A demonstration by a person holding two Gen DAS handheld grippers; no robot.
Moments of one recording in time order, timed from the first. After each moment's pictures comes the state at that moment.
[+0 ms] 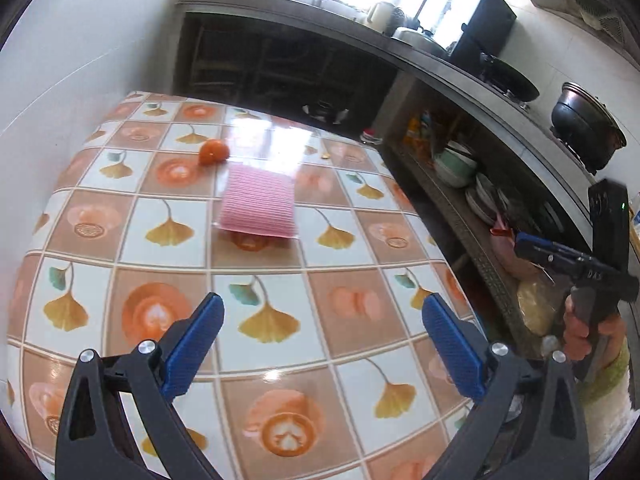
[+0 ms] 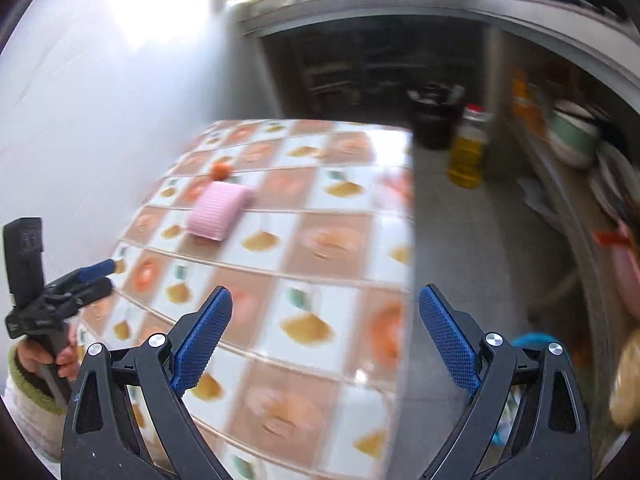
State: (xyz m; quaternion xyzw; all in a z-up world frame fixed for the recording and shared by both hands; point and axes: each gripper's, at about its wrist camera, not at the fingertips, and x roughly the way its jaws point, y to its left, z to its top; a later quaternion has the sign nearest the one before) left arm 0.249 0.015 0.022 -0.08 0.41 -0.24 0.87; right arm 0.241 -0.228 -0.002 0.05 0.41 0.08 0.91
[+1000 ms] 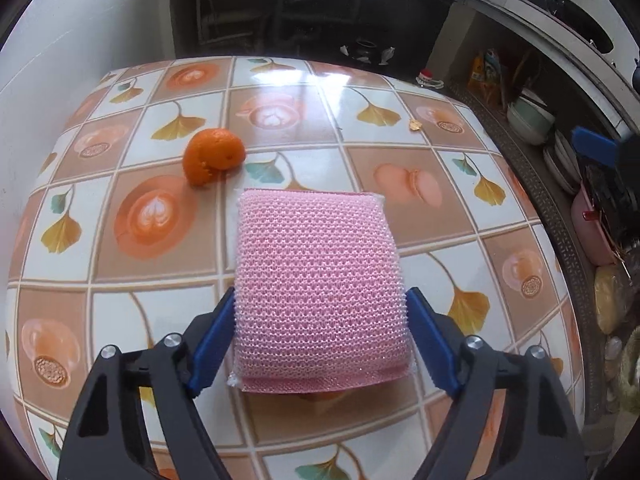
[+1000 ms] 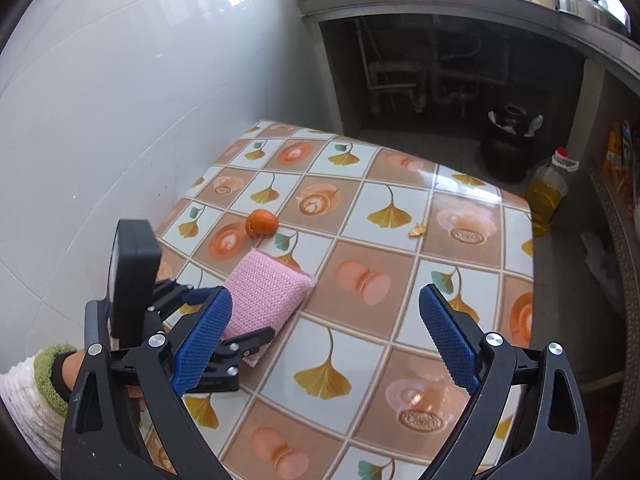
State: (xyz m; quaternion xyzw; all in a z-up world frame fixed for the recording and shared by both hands) left arm 0.417 -0.024 -0.051 0.02 0.51 -0.18 0.84; right arm 0.395 -0.155 -0.006 0.03 0.42 0.15 0.89
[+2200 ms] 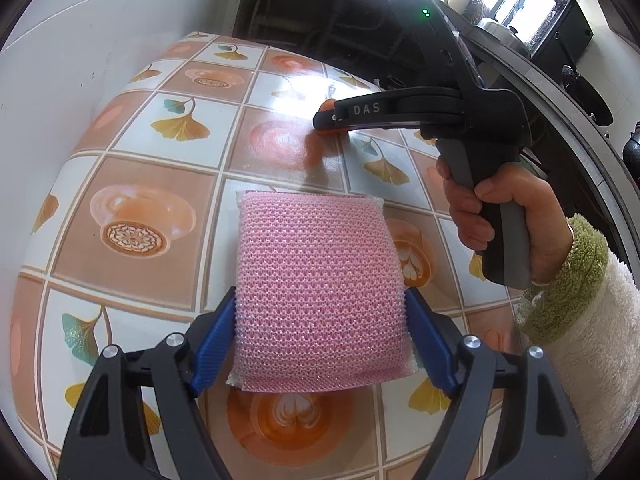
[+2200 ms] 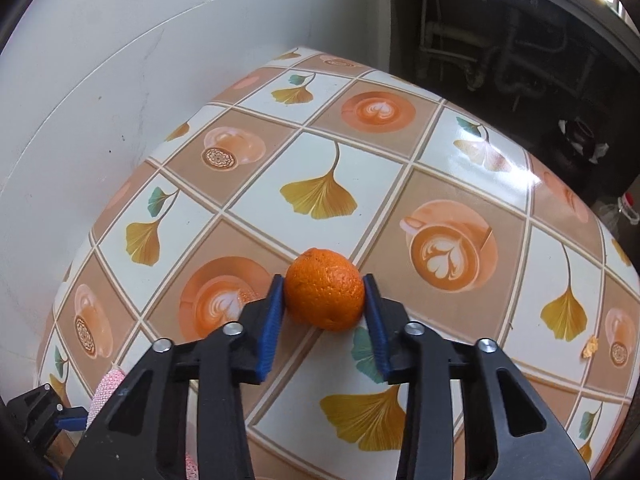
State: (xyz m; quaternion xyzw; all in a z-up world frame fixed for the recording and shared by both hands) left arm 0.356 0.088 -0.050 -0.10 0.48 -0.17 0.85; right arm 0.530 -0.015 -0.110 -0.06 0.50 0.17 0.85
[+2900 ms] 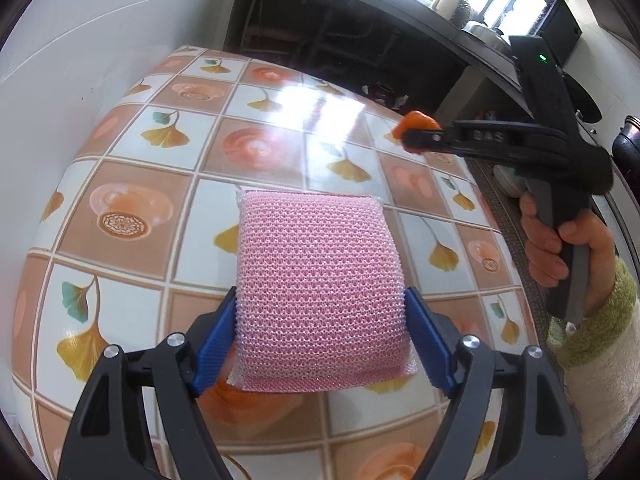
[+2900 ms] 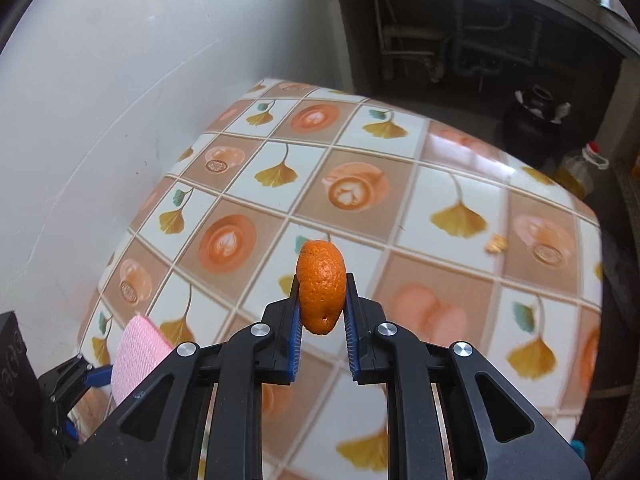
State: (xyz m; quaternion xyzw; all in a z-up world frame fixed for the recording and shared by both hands) left arm 0.323 0.062 -0.022 -0.10 0.47 -0.18 0.86; right arm 0.440 -0.109 -0.046 0.01 0.48 0.14 0.87
